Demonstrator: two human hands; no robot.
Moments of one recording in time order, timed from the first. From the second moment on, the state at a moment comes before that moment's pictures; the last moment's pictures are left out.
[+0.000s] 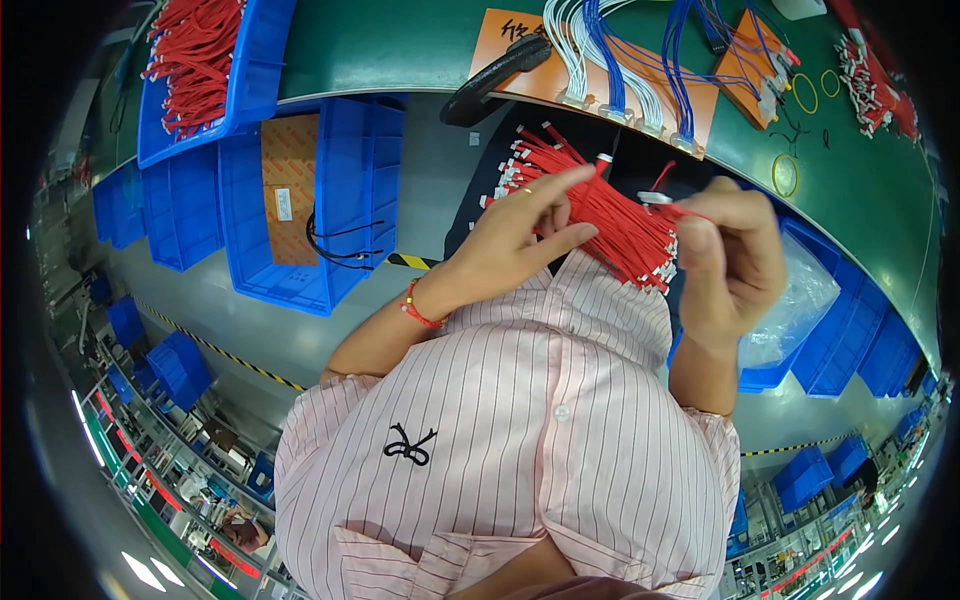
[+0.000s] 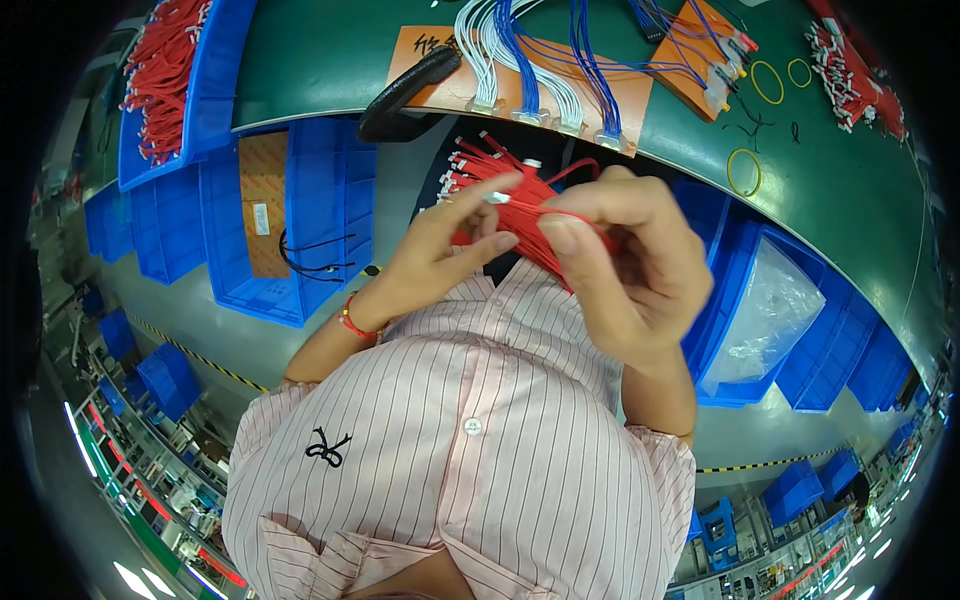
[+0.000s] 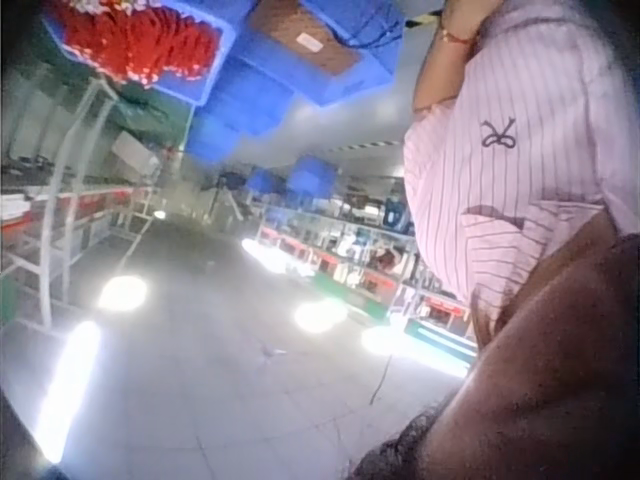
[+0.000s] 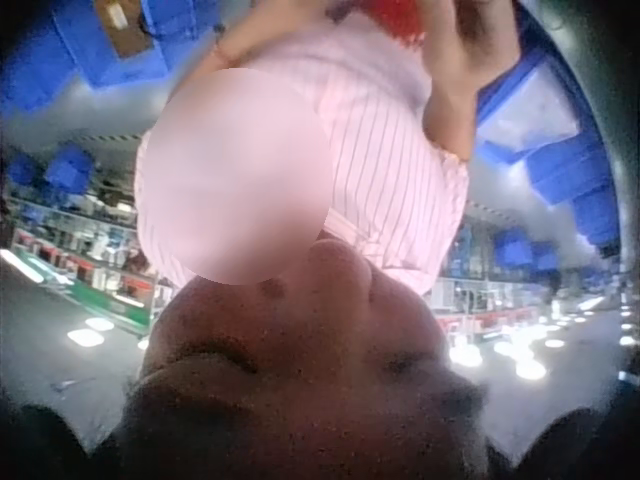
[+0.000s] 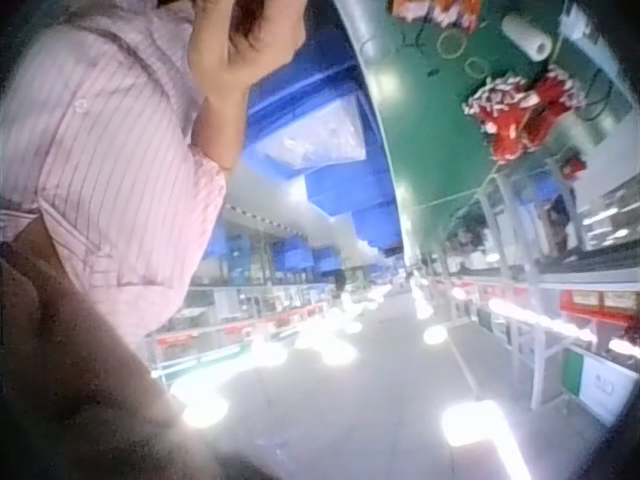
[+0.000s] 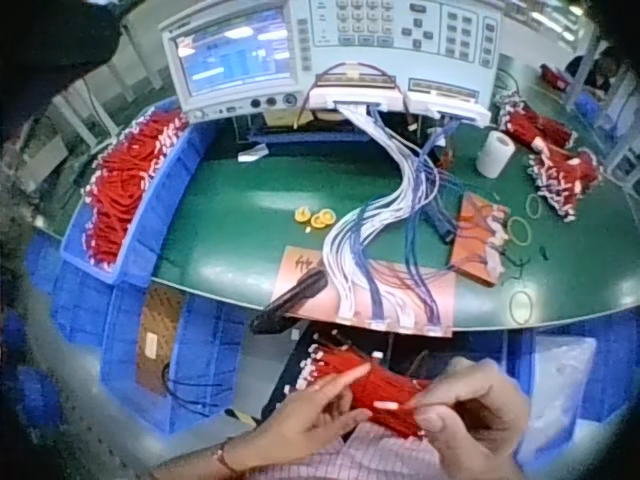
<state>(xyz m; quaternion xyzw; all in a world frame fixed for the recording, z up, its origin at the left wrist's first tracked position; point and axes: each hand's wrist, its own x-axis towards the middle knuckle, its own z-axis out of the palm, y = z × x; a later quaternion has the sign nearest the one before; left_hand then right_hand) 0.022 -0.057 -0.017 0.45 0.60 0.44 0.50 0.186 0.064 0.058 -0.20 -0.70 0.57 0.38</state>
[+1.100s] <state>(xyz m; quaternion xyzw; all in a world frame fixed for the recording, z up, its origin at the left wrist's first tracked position) 0.006 -0.025 -0.003 0.12 0.33 0.68 0.65 0.228 0.054 0.015 -0.27 -0.78 0.53 0.16</state>
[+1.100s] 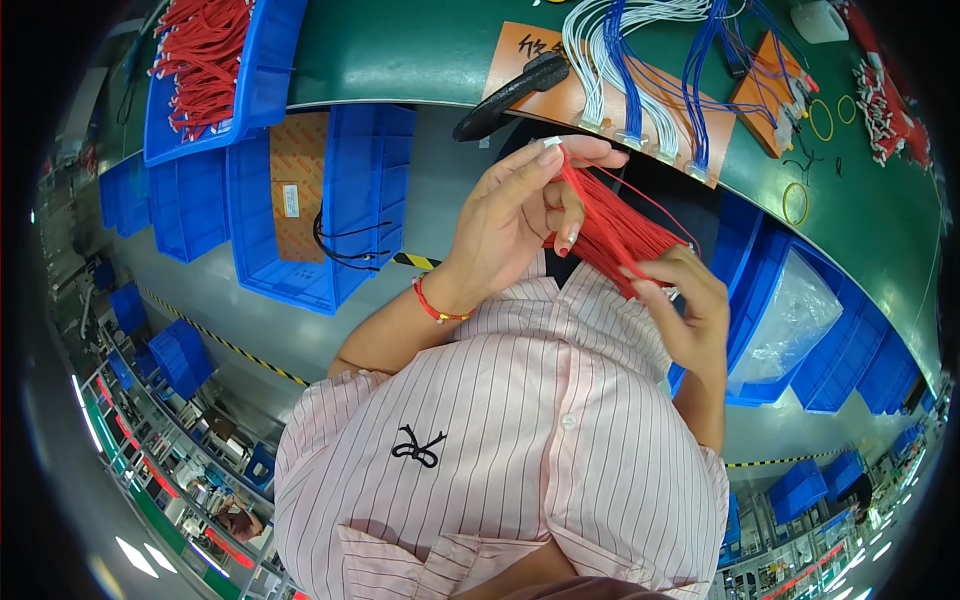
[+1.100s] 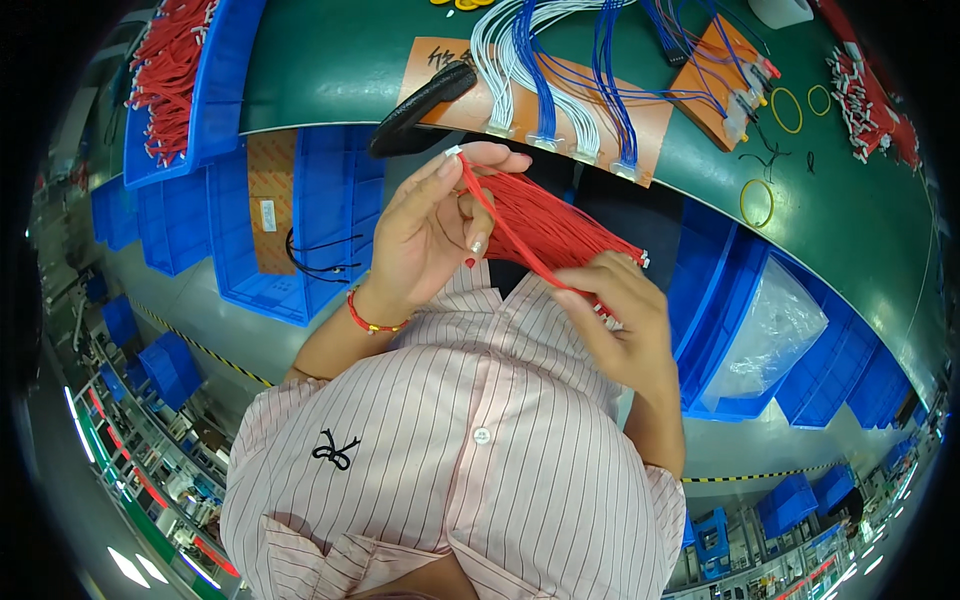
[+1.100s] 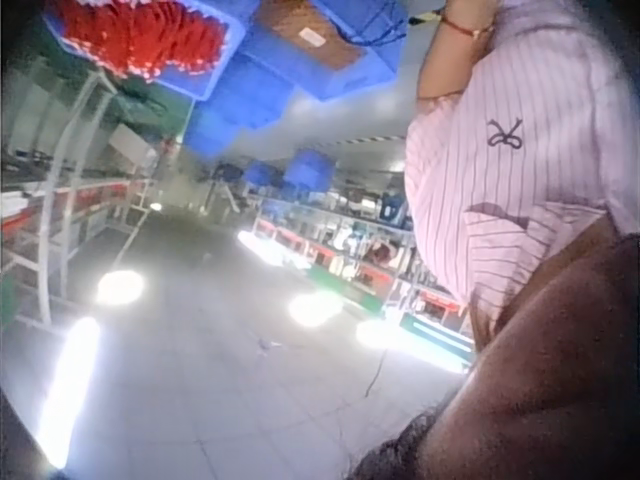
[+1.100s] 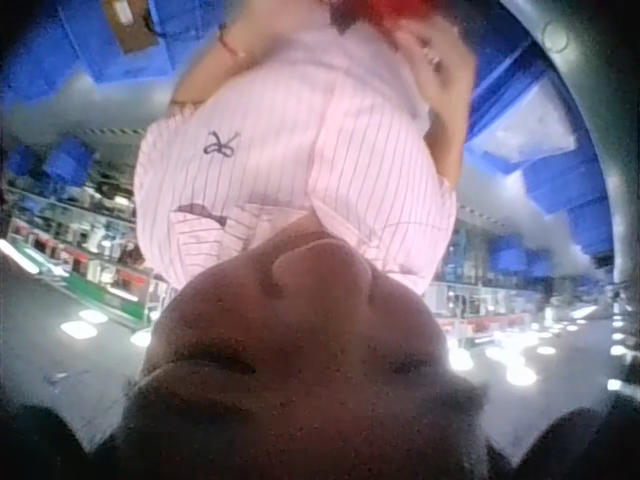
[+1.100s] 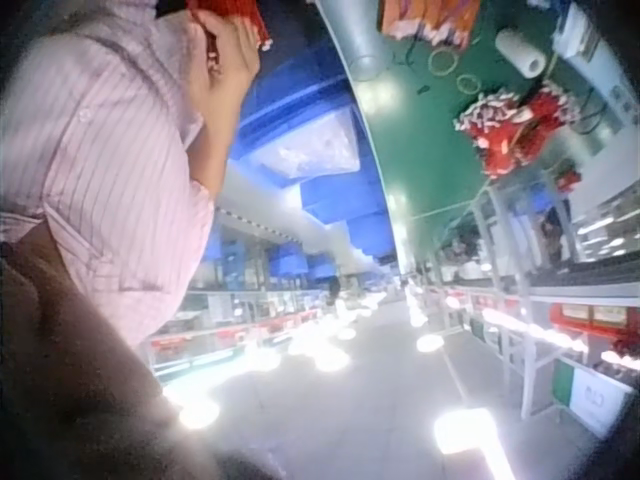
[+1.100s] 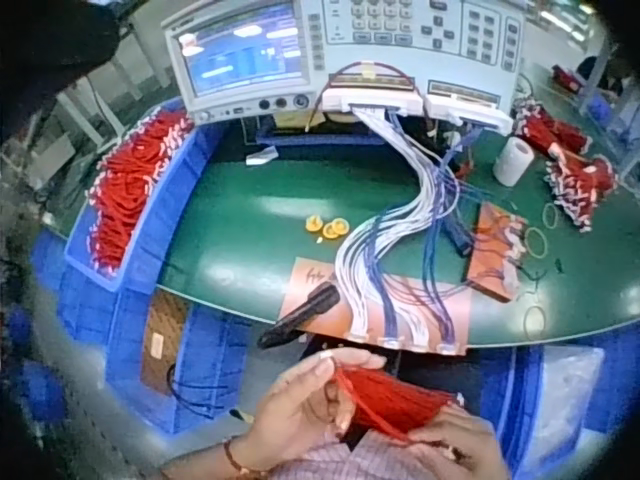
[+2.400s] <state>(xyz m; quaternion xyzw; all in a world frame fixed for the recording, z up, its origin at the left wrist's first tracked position) -0.004 -0.009 -0.007 0.23 0.57 0.59 0.51 0.195 0.070 -0.016 -0.21 -0.28 0.90 0.25</state>
